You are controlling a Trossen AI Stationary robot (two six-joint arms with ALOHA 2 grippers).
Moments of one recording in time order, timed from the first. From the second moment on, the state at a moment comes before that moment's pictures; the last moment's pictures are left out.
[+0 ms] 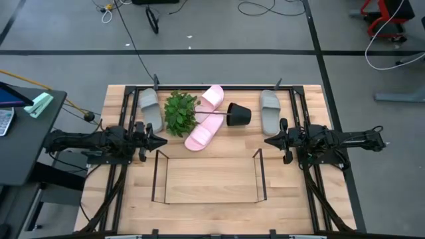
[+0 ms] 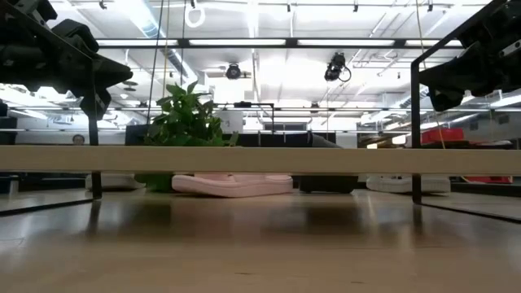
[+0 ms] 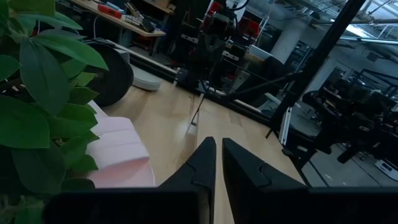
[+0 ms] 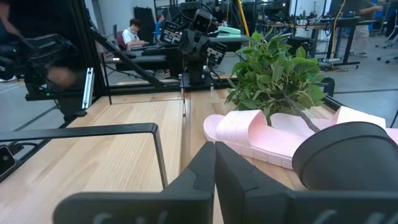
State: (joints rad) left arm -0.04 0.08 0.01 0.06 -0.07 -0.46; right arm 0.04 0.05 0.04 -0.06 0.05 0.09
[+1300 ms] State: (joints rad) left arm -0.04 0.08 0.01 0.06 -0.07 -0.46; right arm 0.04 0.05 0.04 -0.06 0.05 0.09
